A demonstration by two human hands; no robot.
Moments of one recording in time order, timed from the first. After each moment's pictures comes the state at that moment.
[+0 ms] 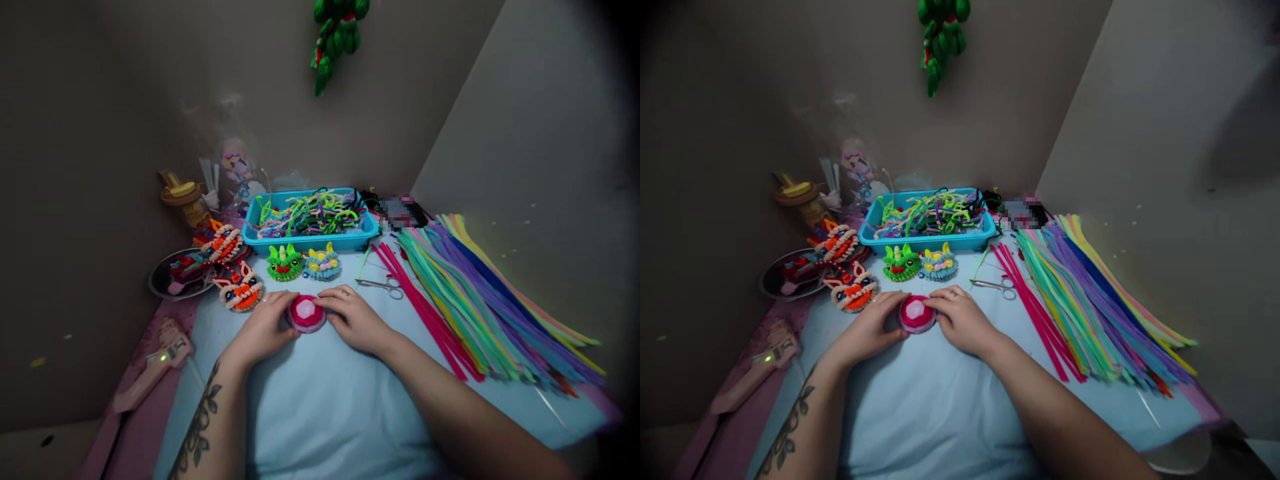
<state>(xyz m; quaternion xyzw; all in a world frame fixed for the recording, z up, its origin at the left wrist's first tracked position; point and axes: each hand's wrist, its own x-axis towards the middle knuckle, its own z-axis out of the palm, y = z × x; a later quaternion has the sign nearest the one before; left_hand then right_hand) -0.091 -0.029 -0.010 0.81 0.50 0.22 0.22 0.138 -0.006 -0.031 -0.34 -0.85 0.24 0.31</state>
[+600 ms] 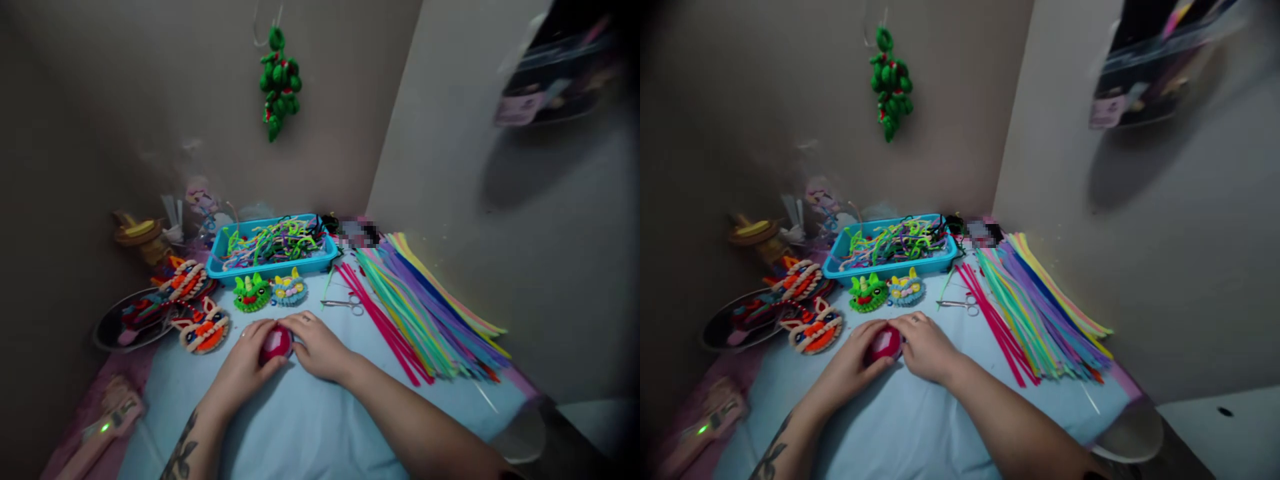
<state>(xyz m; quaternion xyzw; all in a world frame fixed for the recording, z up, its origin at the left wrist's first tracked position) -0.071 -0.026 -0.017 0.81 0.49 0.23 0.21 0.130 -0.010 -0.019 -0.38 -0.84 0.25 0.29</state>
